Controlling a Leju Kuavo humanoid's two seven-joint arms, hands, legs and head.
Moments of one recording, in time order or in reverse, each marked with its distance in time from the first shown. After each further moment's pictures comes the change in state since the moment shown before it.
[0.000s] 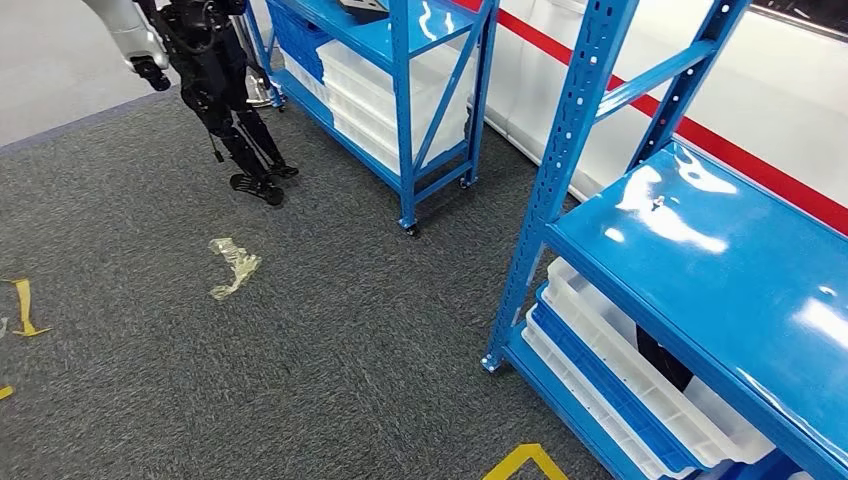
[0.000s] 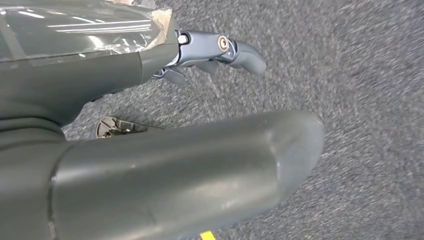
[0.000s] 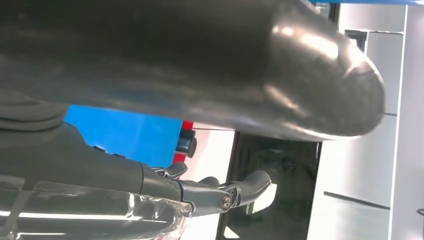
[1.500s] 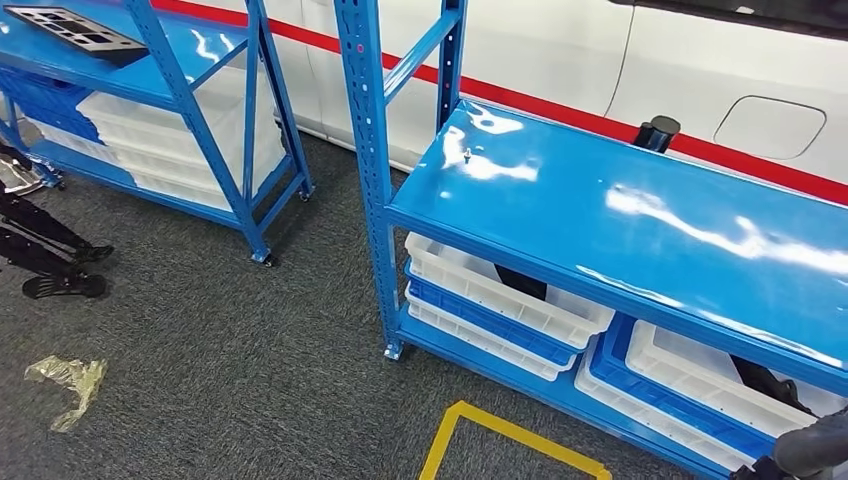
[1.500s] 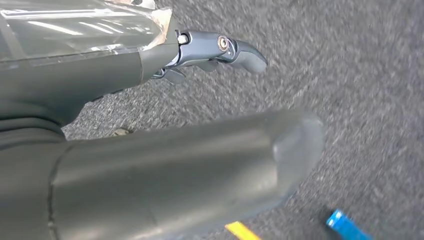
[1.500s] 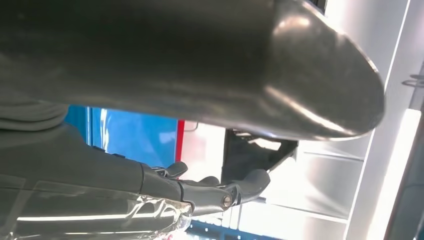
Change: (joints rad) left arm 0.067 -0.014 0.084 -0.188 -0.033 -0.021 0.123; right arm -0.159 -0.026 0.265 0.055 0.103 -0.159 0.039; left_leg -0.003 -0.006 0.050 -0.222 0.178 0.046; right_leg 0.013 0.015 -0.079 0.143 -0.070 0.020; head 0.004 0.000
